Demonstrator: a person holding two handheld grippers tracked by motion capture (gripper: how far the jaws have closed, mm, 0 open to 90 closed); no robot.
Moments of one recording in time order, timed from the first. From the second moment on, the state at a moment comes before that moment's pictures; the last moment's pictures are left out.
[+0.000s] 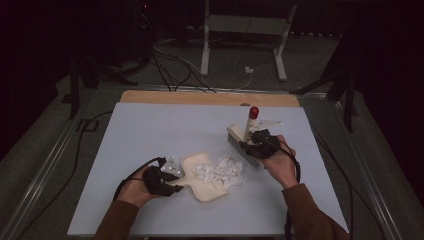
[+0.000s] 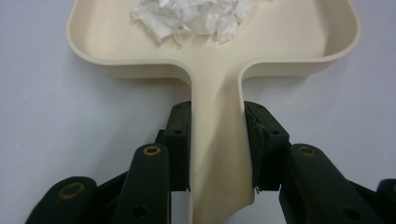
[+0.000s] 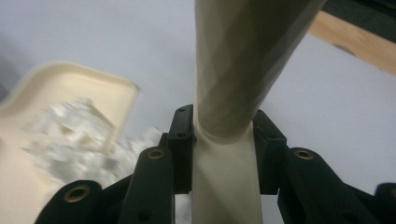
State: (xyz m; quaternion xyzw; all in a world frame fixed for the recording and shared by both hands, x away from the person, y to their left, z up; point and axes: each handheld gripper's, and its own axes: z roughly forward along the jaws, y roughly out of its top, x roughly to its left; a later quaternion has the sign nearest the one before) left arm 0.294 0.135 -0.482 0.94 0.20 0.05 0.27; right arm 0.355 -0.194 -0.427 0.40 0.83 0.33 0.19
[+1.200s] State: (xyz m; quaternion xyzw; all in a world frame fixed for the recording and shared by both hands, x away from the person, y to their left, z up) left arm 0.291 0.128 -0.485 0.94 0.20 0.05 0.27; right arm 0.323 -0.171 -0.456 0.45 0.82 0.30 0.20
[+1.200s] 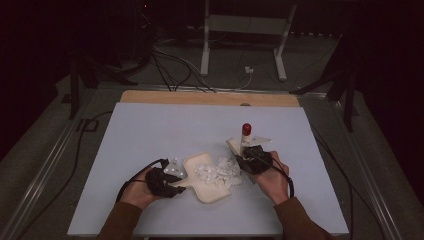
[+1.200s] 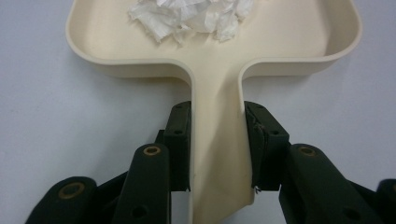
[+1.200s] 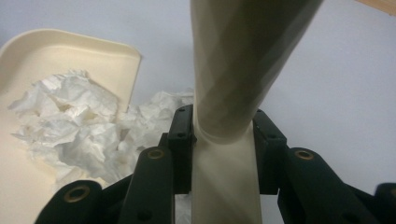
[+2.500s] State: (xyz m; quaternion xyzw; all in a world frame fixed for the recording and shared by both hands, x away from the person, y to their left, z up) left arm 0.292 0.124 -0.486 0.94 0.21 0.05 0.27; right arm 0.314 -0.138 -0.452 0.42 0.84 0.31 0.18
